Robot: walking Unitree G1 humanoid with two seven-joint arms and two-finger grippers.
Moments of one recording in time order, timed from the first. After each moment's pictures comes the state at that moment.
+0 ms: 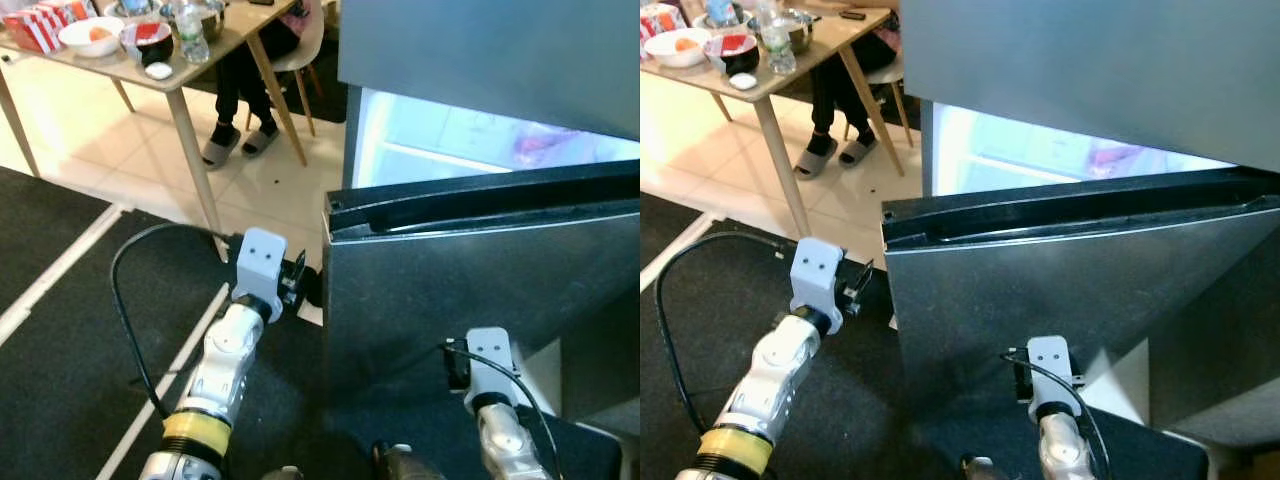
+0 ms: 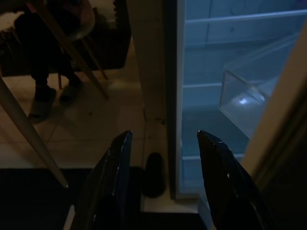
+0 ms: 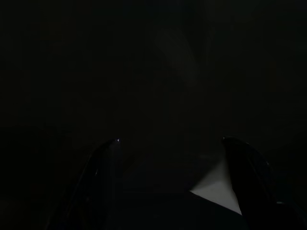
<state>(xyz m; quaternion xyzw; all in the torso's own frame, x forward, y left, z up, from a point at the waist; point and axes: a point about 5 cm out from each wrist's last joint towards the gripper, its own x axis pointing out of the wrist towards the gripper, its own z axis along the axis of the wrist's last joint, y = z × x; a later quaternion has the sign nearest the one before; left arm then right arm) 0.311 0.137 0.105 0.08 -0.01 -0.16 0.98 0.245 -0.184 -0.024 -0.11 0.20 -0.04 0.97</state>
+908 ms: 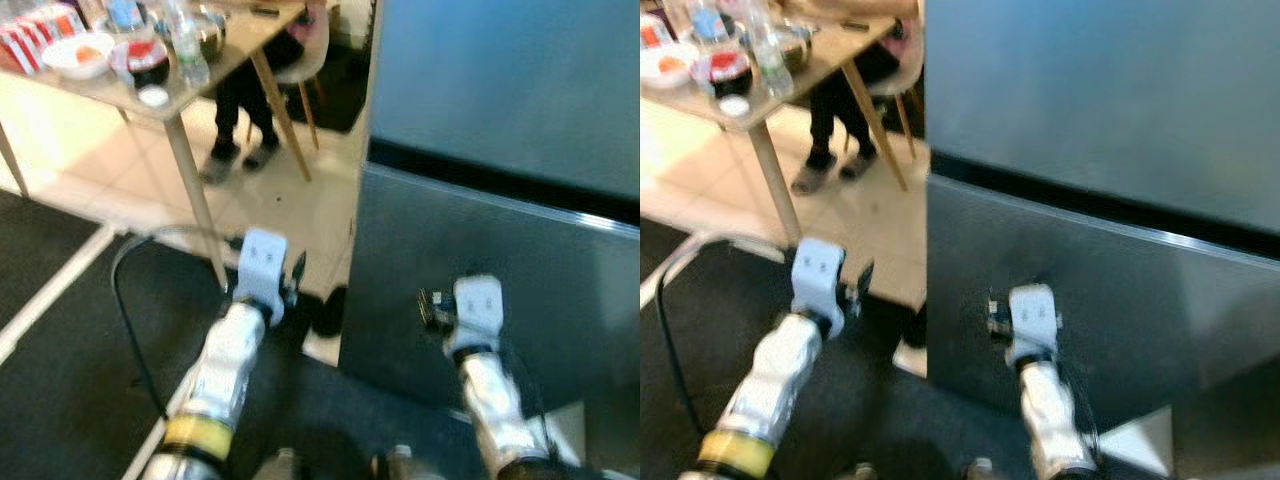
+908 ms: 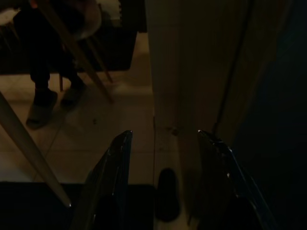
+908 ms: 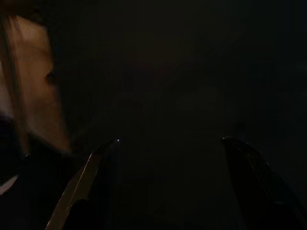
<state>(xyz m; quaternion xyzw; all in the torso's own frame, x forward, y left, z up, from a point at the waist) 0.311 0.137 0.108 0.08 -0.01 -0.15 0.99 0.286 -0.148 0.038 -0.09 0.05 0.04 0.99</state>
